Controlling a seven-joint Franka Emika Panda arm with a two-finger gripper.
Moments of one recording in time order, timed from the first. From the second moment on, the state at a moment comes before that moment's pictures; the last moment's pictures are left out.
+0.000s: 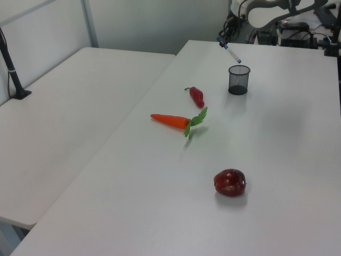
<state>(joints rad) -0.14 0.40 -0.12 -1.58 -0.14 2.51 0.13</state>
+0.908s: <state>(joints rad) -0.11 0.41 -0.12 -1.65 -0.15 2.51 0.13</state>
